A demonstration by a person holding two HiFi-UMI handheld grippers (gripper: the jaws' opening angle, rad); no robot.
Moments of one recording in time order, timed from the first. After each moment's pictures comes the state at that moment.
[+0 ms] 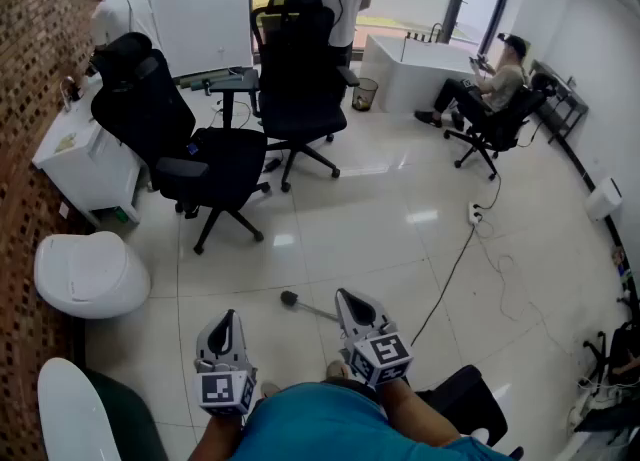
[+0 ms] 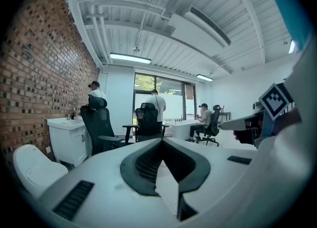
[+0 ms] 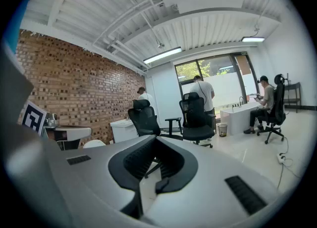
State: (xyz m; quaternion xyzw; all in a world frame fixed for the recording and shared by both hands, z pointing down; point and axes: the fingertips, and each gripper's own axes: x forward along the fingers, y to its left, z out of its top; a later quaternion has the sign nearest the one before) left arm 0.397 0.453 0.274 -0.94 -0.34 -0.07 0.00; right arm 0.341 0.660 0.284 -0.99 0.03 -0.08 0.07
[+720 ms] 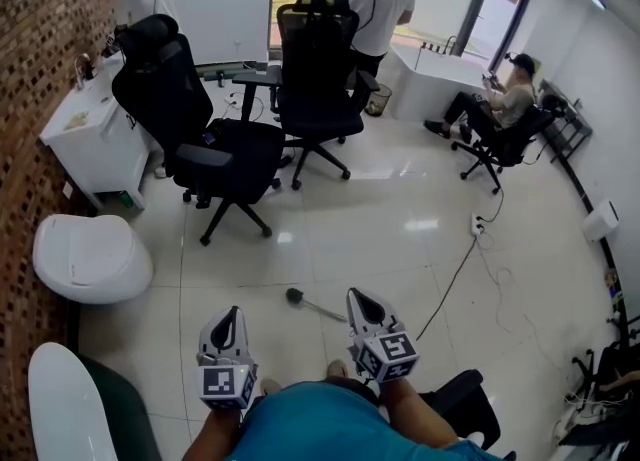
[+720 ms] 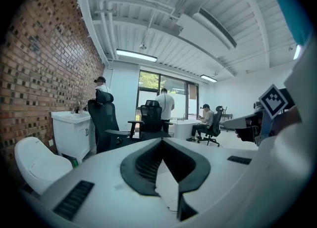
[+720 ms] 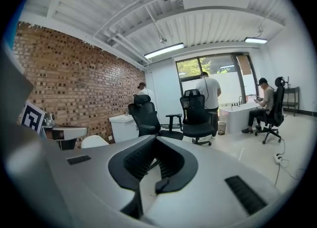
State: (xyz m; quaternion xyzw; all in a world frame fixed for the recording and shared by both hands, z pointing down) left arm 0.419 0.379 0.301 -0.94 -0.34 -0.09 -0.01; right arm 0.360 0.607 0.295 -0.99 0.02 -0.11 0.06
